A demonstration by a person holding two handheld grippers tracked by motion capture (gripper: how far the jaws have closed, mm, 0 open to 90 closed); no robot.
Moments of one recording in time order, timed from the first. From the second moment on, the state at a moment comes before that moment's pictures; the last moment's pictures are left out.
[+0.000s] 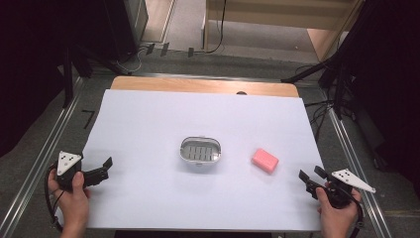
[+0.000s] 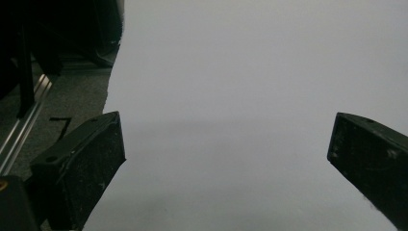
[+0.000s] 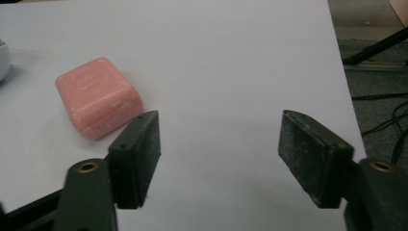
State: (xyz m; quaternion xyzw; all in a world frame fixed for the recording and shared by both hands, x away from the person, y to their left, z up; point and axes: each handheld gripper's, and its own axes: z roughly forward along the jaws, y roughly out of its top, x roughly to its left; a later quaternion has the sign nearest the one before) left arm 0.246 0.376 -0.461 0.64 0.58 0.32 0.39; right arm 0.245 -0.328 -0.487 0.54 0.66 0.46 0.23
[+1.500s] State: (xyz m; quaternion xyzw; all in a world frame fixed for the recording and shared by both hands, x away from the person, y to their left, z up) left arm 0.247 0.375 -0.461 0.64 0.57 0.32 0.39; right arm 0.334 -0.221 -0.439 0.39 0.87 0.27 0.14
